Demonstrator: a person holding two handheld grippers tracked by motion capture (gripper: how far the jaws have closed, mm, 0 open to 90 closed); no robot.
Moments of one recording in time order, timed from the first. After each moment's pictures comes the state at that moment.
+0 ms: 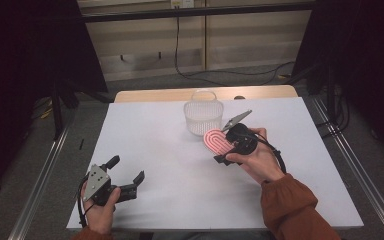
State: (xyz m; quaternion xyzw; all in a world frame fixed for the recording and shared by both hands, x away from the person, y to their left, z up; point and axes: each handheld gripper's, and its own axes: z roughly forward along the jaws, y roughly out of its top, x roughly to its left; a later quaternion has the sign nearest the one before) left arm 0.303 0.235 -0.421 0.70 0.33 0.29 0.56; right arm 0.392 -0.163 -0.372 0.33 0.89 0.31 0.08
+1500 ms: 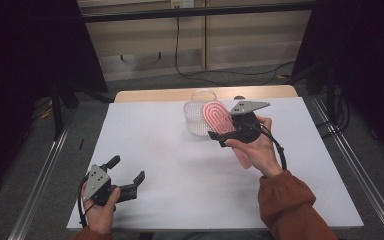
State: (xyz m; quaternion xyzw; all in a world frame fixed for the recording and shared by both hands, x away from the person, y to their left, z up) left arm 0.303 0.235 -0.421 0.69 0.33 0.29 0.57; right arm 0.396 -0.168 -0.341 0.34 0.79 0.47 0.19
